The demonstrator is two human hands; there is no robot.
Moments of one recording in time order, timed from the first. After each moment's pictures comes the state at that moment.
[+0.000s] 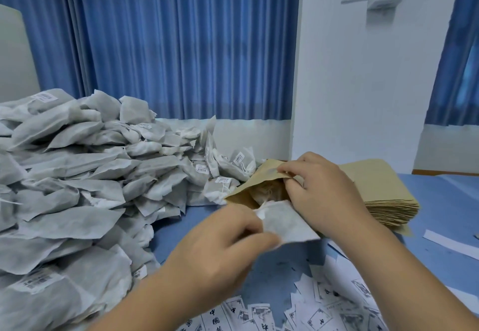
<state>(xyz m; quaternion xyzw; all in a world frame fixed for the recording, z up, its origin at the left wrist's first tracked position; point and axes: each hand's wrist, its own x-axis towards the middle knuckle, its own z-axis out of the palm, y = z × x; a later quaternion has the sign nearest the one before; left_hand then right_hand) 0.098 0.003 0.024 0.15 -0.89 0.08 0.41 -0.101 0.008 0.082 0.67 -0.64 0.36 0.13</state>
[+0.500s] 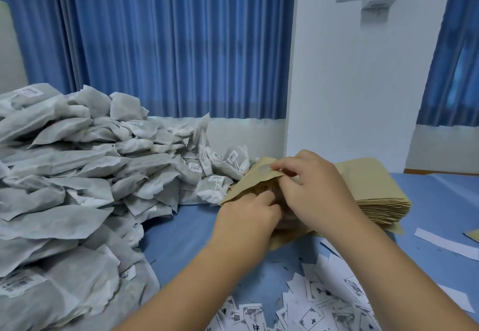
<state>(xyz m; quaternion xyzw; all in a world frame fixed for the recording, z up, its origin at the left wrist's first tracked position) 0.029 -0.033 0.025 0.34 -0.88 0.20 0.28 -0.101 0.002 0.080 0.66 -0.61 0.43 0.07</state>
